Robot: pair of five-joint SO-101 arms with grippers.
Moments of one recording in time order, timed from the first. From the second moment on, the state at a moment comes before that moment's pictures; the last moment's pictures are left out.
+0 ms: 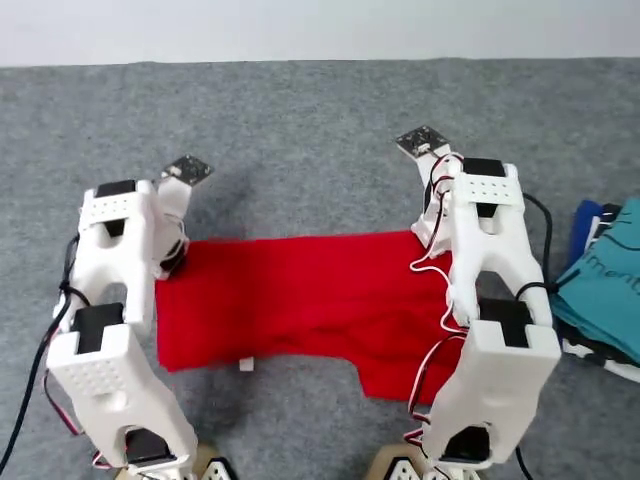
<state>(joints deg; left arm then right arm) -15.1 23.3 5.4 74.2 -35.8 1.4 22.9 -3.1 71.5 32.4</state>
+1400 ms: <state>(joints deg) -11.1 22.5 -14.4 98.7 -29.9 -2.5 14.6 -20.8 100.5 32.4</state>
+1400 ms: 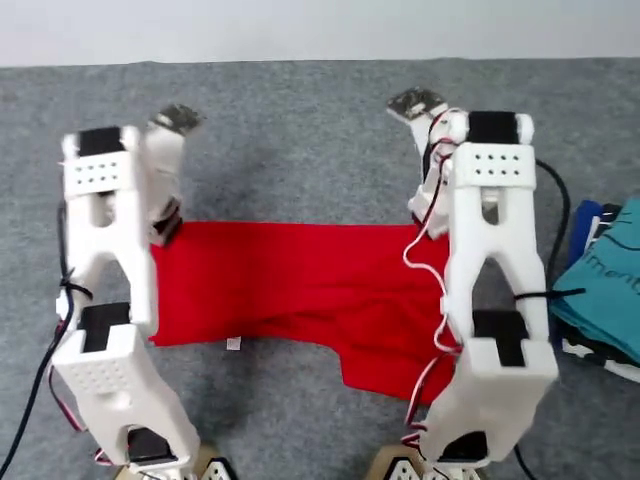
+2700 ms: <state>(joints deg) -12.5 14.6 5.0 92.8 -29.9 -10.9 0.4 27.1 90.2 39.9</state>
